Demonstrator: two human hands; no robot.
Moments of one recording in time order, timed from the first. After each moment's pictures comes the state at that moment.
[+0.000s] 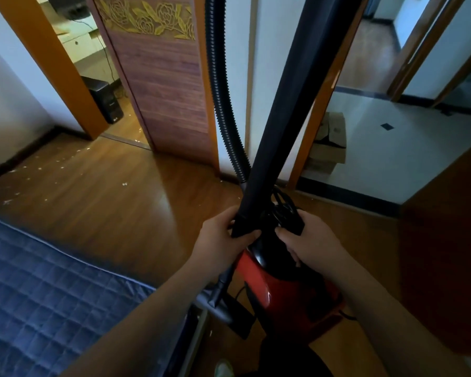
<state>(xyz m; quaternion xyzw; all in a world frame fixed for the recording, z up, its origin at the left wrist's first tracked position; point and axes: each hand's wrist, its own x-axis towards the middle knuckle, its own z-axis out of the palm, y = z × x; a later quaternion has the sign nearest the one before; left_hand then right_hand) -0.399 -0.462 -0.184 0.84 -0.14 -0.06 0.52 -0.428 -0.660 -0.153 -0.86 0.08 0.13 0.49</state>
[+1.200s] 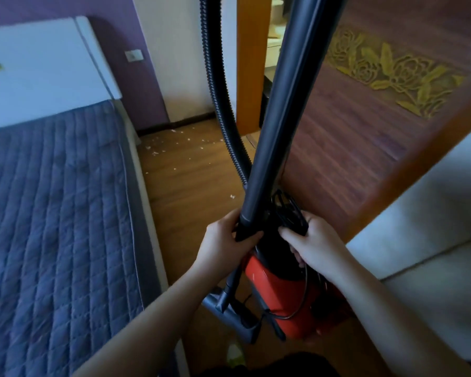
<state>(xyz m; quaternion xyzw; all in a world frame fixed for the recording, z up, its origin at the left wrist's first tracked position) -0.017 -0.238 -0.185 0.83 0.24 0.15 0.49 0.104 -0.392 -0.163 -0.82 -0.25 0.27 0.43</state>
